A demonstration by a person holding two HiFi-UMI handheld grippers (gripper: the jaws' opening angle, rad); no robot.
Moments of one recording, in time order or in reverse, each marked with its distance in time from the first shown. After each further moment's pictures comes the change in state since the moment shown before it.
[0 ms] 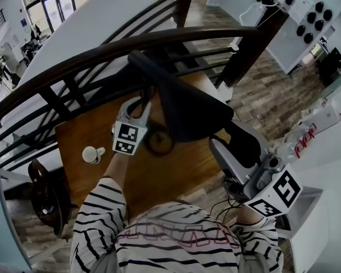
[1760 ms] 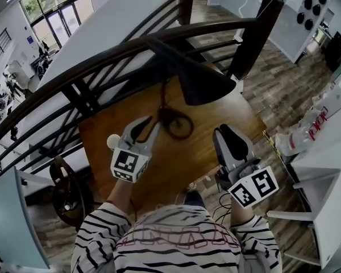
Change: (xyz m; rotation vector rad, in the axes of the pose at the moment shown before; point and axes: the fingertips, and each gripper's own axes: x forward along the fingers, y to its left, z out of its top) left arm -0.221 -0.070 0.056 -0.074 -0.118 -0.125; right arm -0.054 0.097 -0.069 0.089 -0.075 -0.314
